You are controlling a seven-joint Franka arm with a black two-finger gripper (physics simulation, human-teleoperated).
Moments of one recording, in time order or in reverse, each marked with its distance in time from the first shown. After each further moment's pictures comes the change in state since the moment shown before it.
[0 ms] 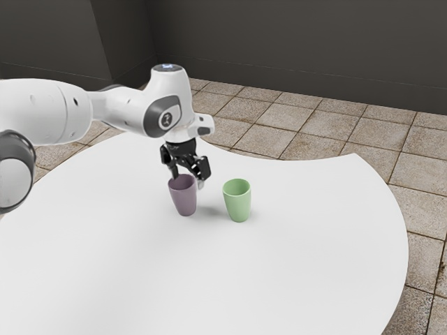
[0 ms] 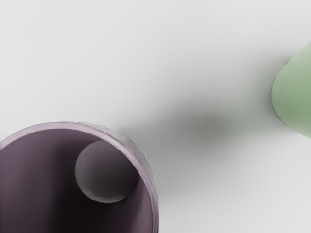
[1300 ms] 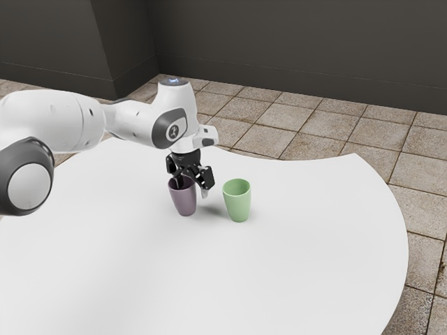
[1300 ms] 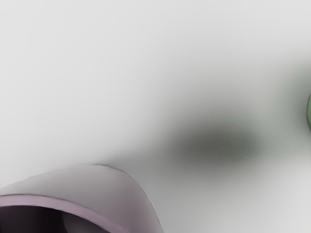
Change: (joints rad) arm 0.003 0.108 0.006 0.061 -0.007 0.034 0.026
